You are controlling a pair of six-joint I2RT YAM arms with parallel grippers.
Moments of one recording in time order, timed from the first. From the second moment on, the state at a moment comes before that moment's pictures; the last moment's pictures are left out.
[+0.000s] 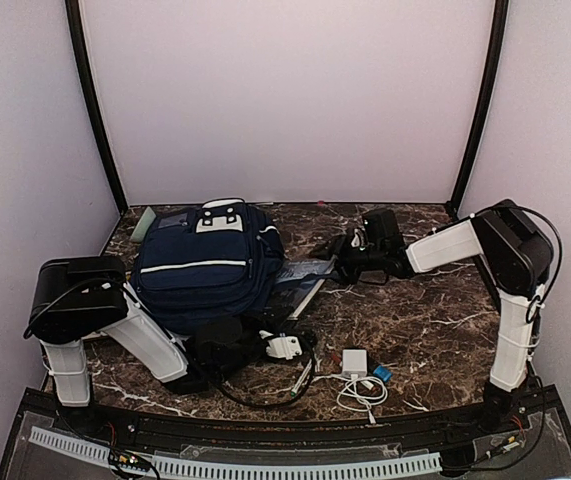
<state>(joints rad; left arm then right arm) -1.19 1.93 0.62 1.18 -0.45 1.00 0.54 1.97 1.09 0.31 -0.49 1.20</state>
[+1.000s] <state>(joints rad) -1.10 1.38 1.26 -0.51 0.07 0.43 0.39 1.38 1.07 -0.29 -0.10 0.71</state>
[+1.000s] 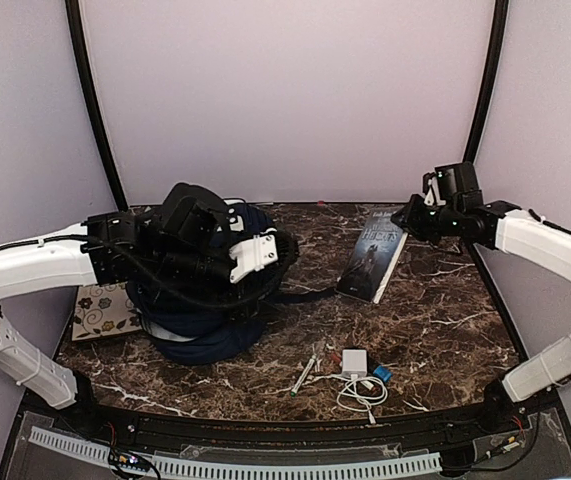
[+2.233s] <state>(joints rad) -0.96 1.33 1.05 -0.79 -0.62 0.56 0.39 1.15 1.03 -0.45 -0.19 0.61</state>
